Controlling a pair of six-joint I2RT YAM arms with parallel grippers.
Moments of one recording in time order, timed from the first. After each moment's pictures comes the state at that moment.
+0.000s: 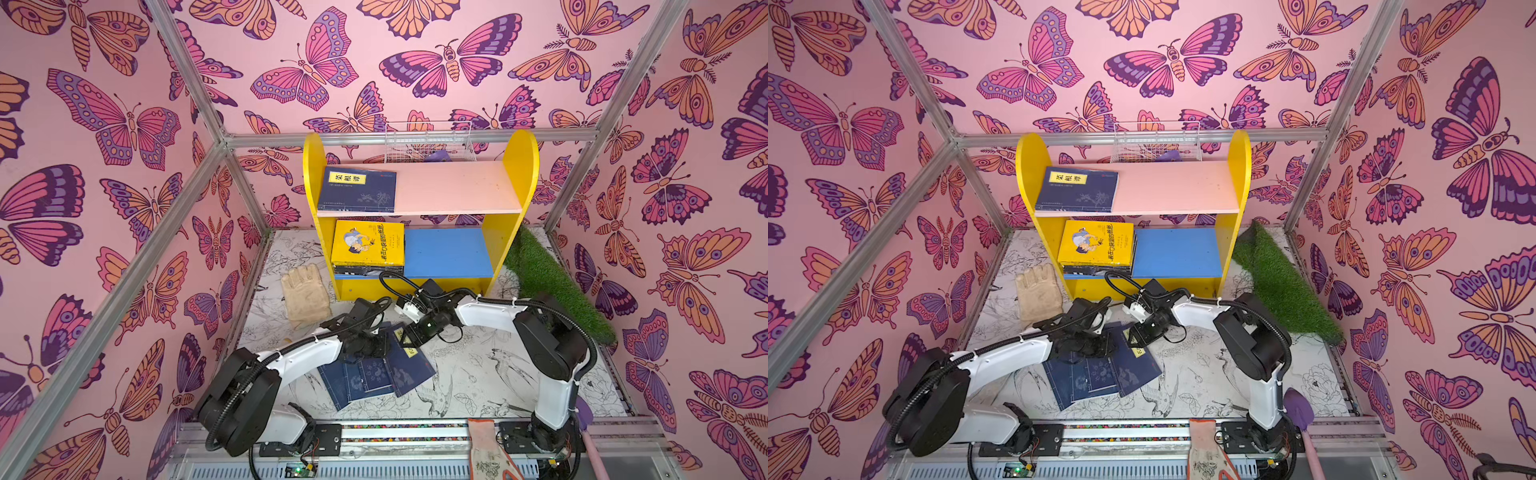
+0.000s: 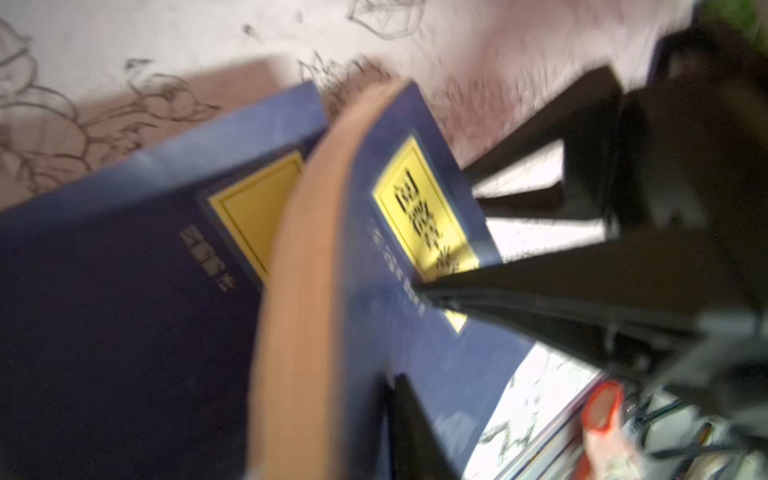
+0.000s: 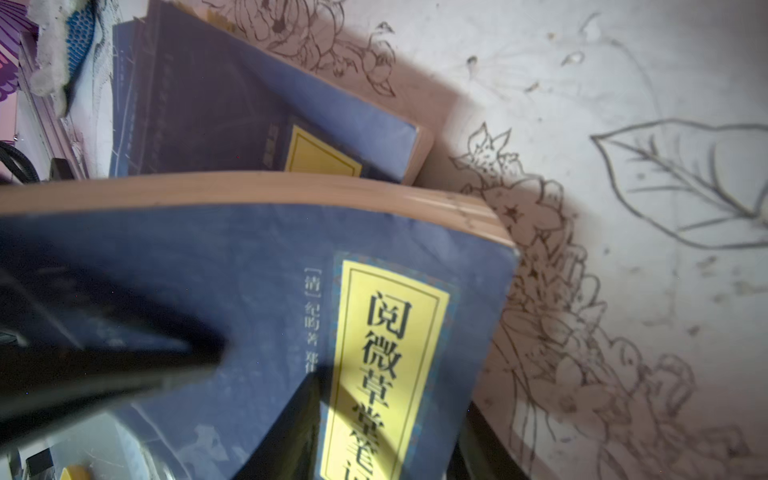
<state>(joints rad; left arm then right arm) -0.61 1.40 0.70 -0.36 0.32 -0.57 0.74 1.91 1.14 -0.40 -0.51 0.13</state>
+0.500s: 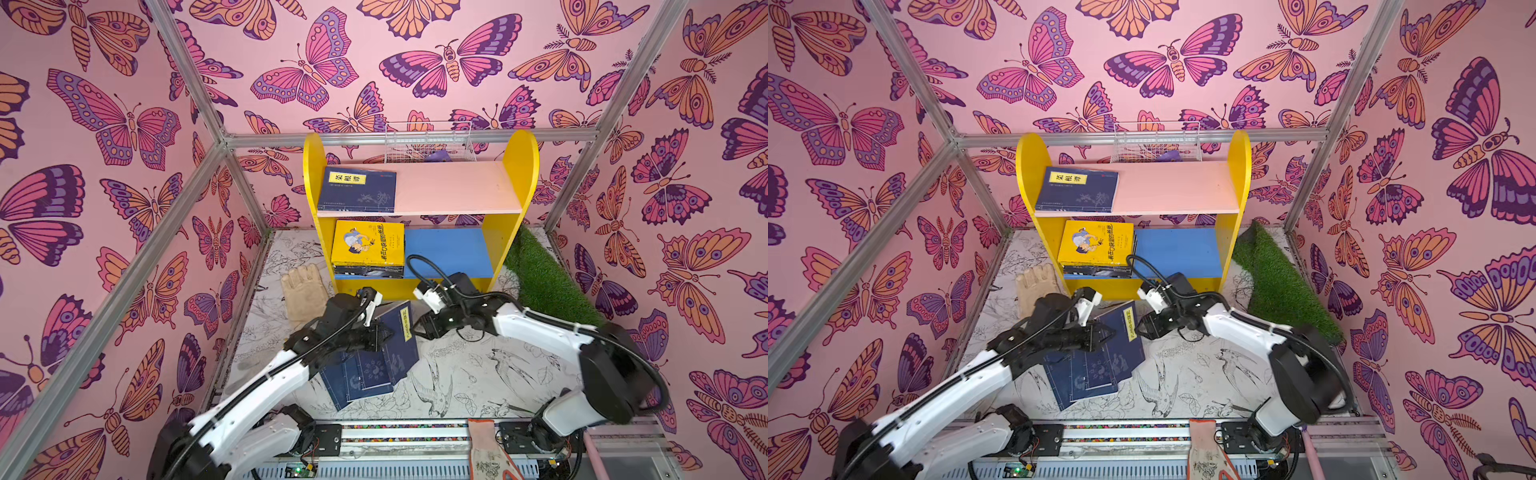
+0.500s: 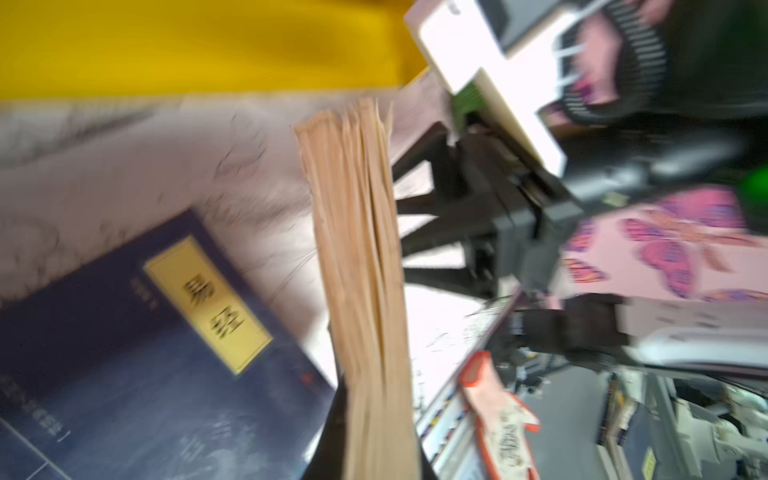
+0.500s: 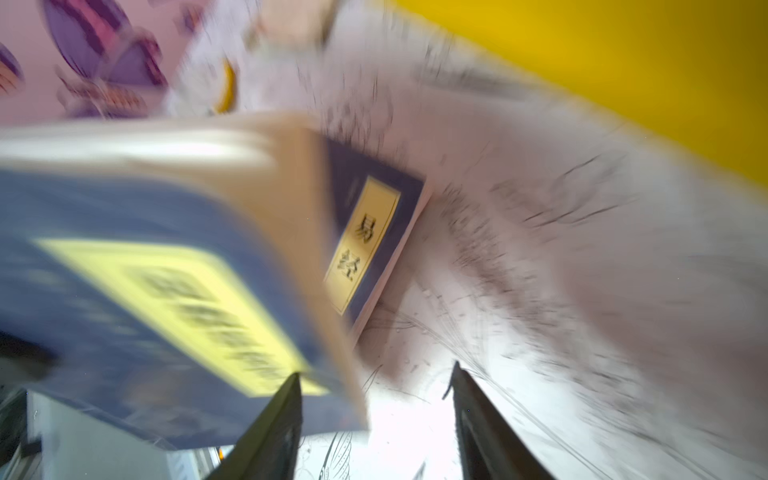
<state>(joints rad) -0.61 0.90 0.72 -0.40 0.42 -0.53 0.63 1.43 0.94 -0.30 -0.48 0.23</state>
